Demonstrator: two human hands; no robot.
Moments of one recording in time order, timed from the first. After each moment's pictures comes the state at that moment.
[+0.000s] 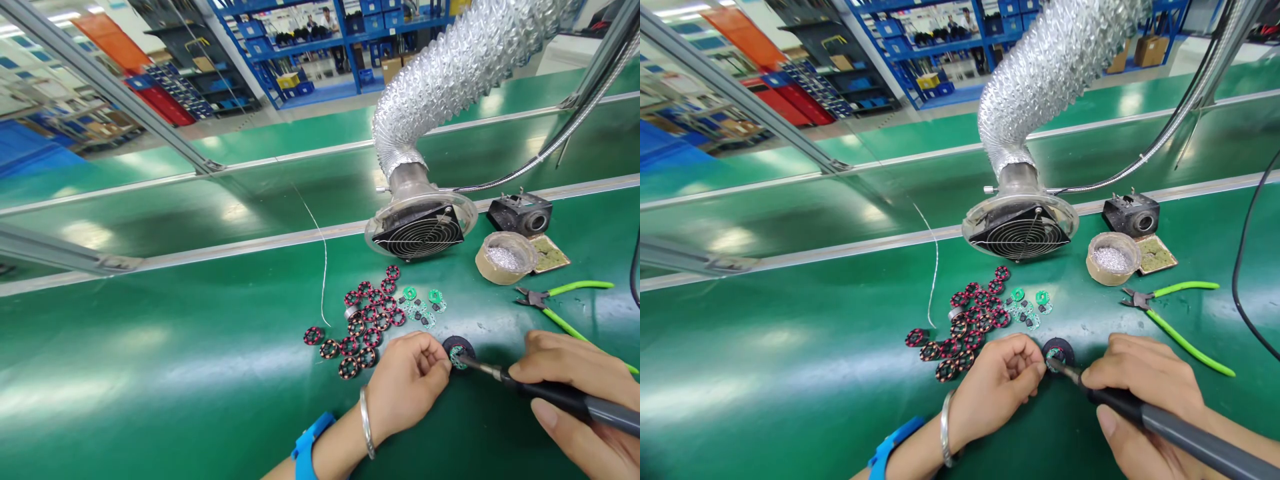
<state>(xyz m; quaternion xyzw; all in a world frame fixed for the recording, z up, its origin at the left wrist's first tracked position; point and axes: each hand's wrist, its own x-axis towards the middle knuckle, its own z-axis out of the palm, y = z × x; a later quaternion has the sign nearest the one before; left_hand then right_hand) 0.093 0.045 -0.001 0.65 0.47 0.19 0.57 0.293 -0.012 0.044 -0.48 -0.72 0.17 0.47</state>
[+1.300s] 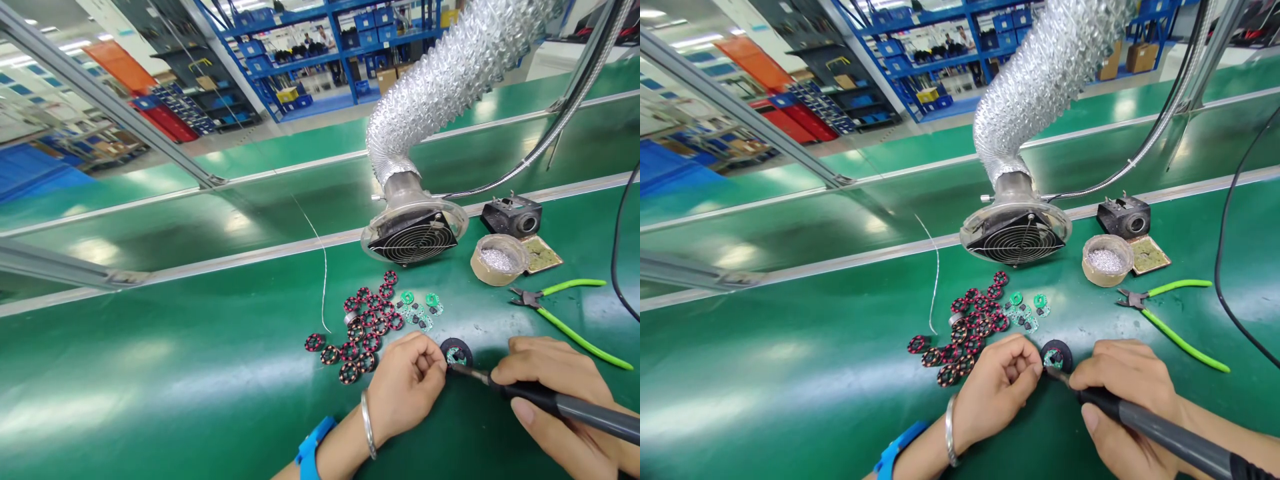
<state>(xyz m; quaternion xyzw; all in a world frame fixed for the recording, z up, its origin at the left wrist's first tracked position) 0.092 0.047 0.001 0.70 0.45 0.22 0.51 0.297 -0.009 0.034 -0.40 -0.76 0.24 0.44</state>
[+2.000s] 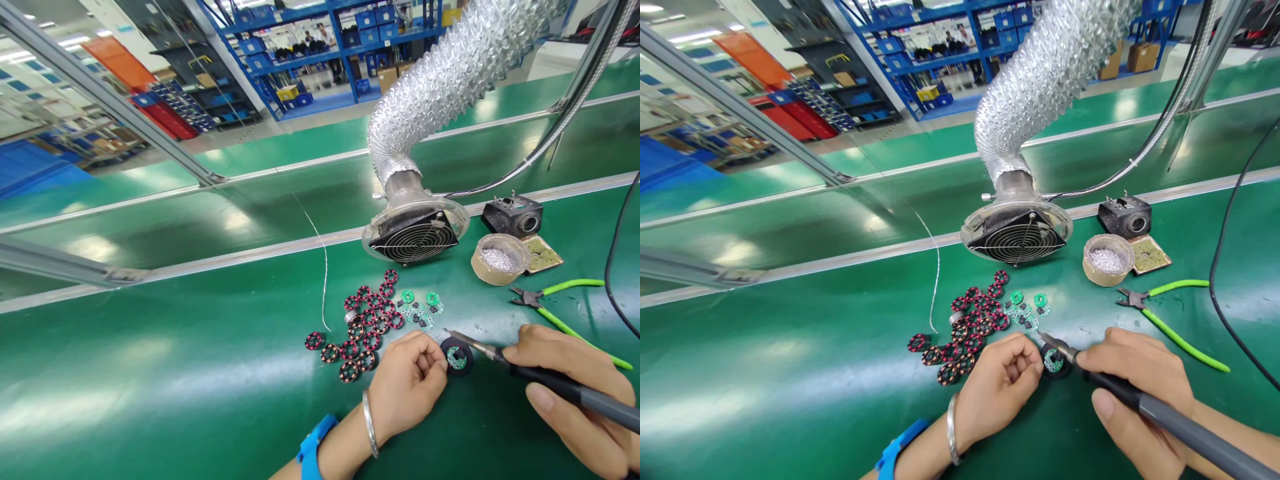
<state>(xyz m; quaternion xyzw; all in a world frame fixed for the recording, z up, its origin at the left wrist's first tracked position) 0.093 0.046 0.000 0.71 0.45 0.23 0.49 0.308 -0.008 0.039 -0.44 -0.76 0.18 0.44</state>
